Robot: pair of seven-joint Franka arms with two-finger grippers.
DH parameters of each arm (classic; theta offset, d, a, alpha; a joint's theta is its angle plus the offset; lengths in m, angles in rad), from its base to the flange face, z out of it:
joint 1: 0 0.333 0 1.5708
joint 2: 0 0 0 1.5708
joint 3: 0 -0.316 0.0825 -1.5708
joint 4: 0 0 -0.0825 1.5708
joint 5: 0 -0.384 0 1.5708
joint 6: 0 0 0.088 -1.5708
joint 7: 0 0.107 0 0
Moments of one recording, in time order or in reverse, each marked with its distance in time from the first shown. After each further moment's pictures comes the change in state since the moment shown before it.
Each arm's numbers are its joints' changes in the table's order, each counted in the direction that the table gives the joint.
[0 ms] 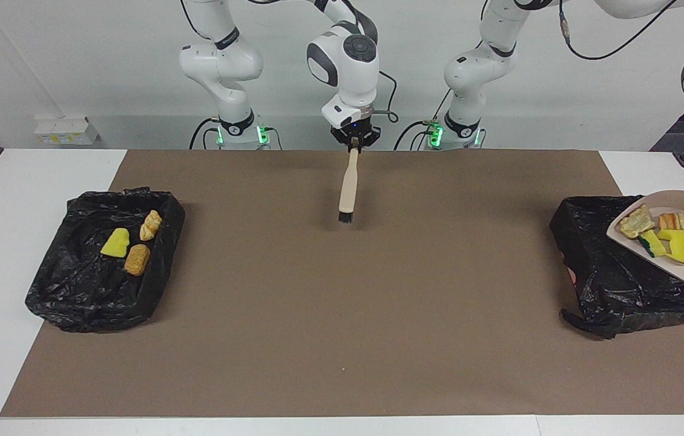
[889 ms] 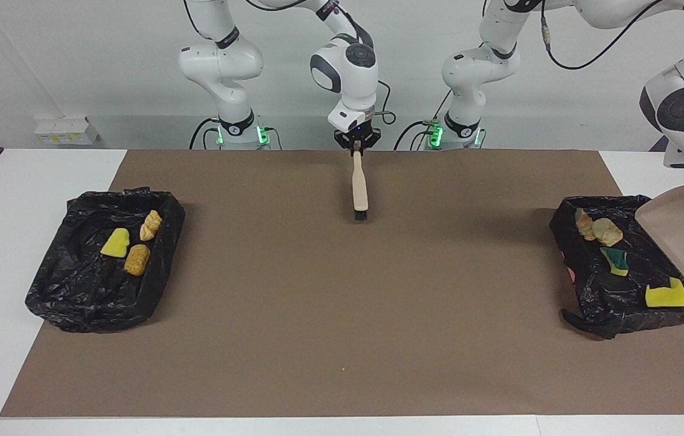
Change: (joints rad) left arm -0.162 -0.020 0.020 0.003 -0.481 0.039 0.035; right arm 0.072 -0.003 -0.009 -0.136 0.000 -0.190 -0.097
